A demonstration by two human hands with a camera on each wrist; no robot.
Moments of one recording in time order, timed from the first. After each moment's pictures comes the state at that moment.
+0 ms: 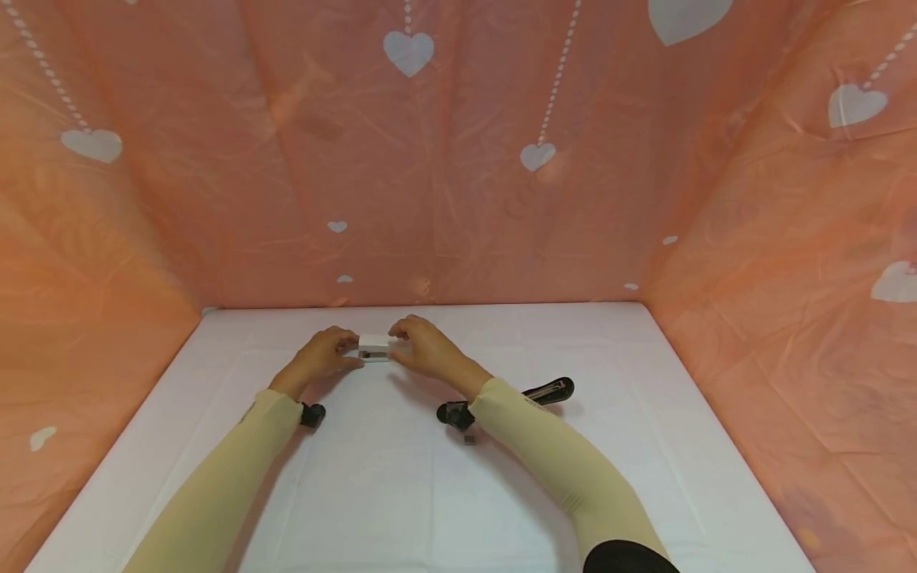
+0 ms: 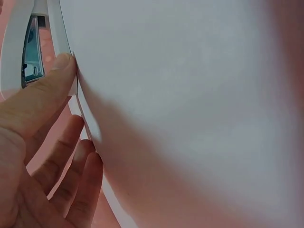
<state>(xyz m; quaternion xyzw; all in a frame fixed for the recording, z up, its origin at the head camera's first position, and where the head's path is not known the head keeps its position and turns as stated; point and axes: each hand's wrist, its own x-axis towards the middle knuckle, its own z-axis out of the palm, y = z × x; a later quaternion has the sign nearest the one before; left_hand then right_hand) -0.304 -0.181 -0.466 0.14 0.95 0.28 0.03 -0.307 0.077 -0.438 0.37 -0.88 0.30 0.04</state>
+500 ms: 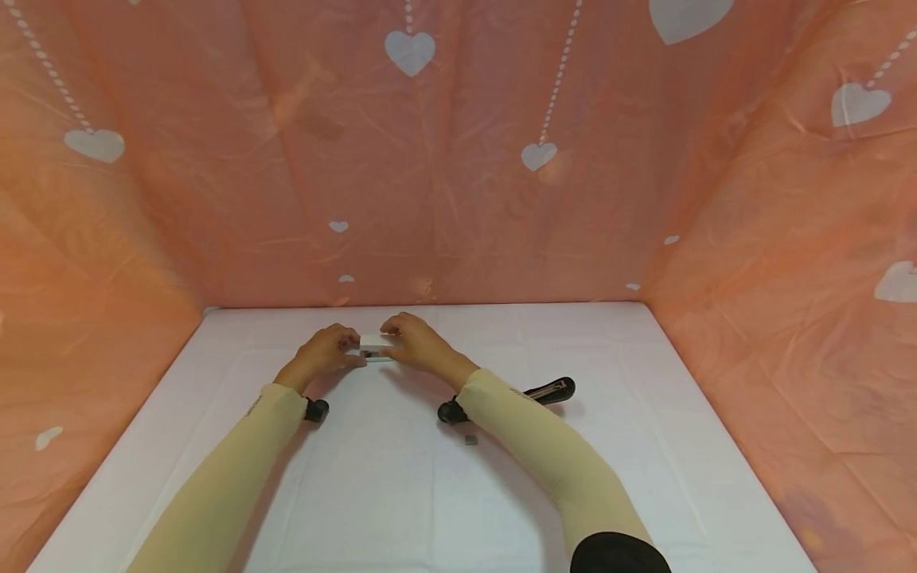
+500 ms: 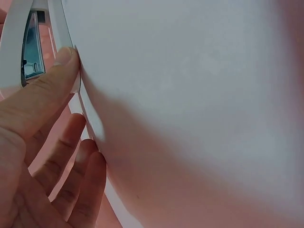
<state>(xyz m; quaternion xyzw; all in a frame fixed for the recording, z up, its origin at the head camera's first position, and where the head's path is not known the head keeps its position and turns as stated) -0.305 -0.176 -0.457 0.12 0.95 0.27 0.05 -0.324 0.058 -0.443 0.37 -0.88 0.30 0.01</state>
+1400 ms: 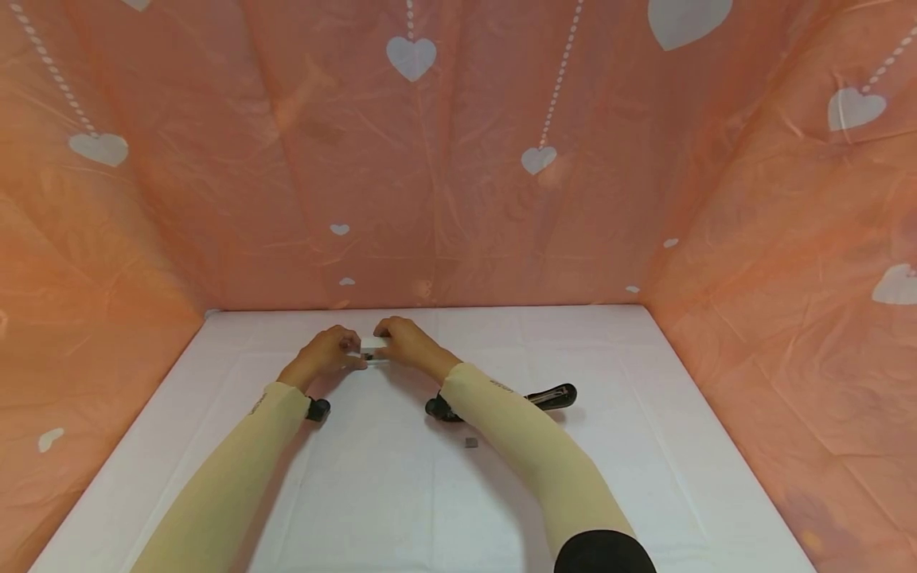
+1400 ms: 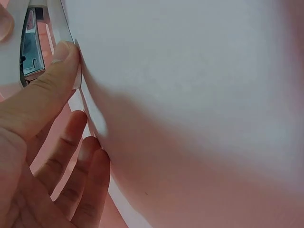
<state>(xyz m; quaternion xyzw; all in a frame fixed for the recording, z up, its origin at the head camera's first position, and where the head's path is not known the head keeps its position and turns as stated) -0.302 -0.174 -0.449 0.11 0.95 0.29 0.07 -0.333 0.031 -0.438 0.30 -0.91 0.29 -0.08</state>
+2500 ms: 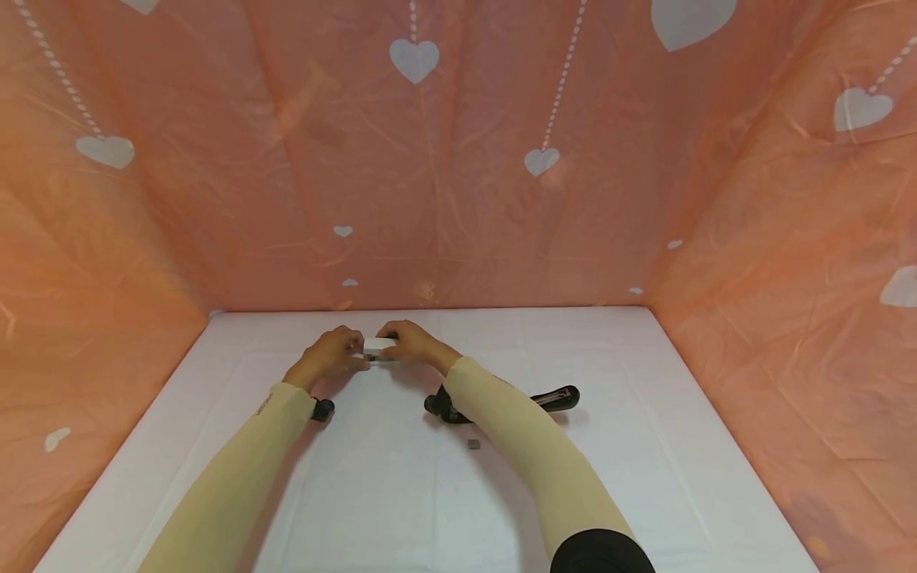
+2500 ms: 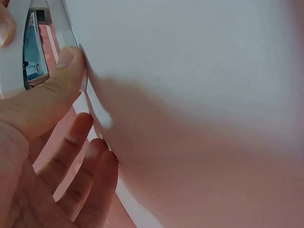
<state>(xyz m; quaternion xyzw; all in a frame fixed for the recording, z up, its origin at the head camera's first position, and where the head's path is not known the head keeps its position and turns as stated) -0.302 -0.170 -0.450 0.11 0.96 0.25 0.06 -0.347 0.038 -0.449 0.29 -0.88 0.35 -0.15</state>
